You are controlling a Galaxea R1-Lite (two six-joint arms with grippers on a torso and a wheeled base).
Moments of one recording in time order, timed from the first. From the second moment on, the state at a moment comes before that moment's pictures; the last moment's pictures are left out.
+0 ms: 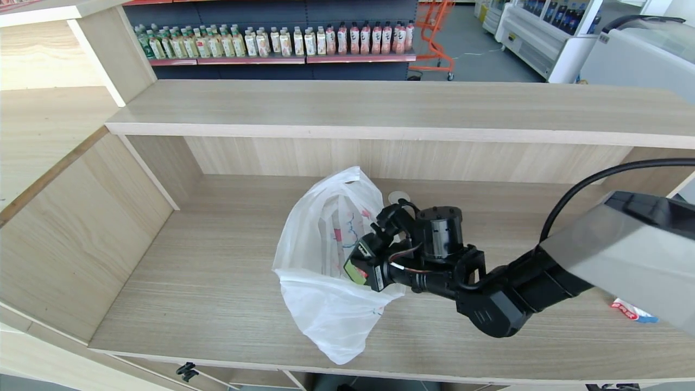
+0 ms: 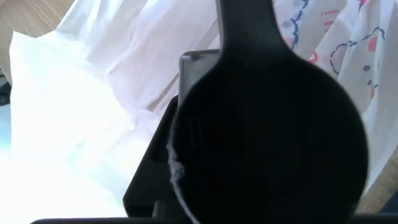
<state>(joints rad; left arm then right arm) 0.00 0.00 0.00 0.05 0.13 0.01 0.64 2.19 -1.03 -0.83 0.17 -0.01</state>
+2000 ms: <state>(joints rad) 0.00 0.00 0.00 0.05 0.13 0.01 0.26 1.39 -0.67 -0.39 0.20 0.09</state>
